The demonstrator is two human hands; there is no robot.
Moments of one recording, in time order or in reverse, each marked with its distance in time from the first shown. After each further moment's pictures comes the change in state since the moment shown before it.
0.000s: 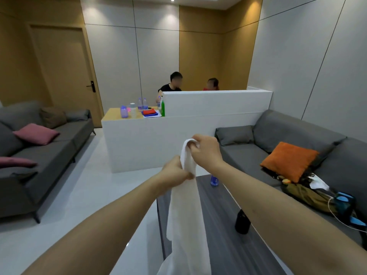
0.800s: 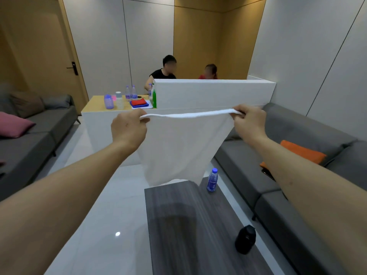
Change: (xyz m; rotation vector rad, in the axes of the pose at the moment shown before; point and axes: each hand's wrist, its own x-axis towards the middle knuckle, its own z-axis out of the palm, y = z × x) left_hand 0.230 0.016 -0.144 0.643 0.809 0.305; right_hand 0.215 0.145 -0.023 -0.035 0.332 0.054
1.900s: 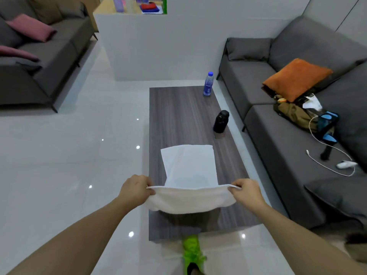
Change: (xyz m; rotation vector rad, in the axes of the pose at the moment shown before) left_hand -0.682 0.113 -0.073 0.171 -0.994 -0.380; right_hand -0.607 0.206 -0.284 -0.207 -0.916 0.457
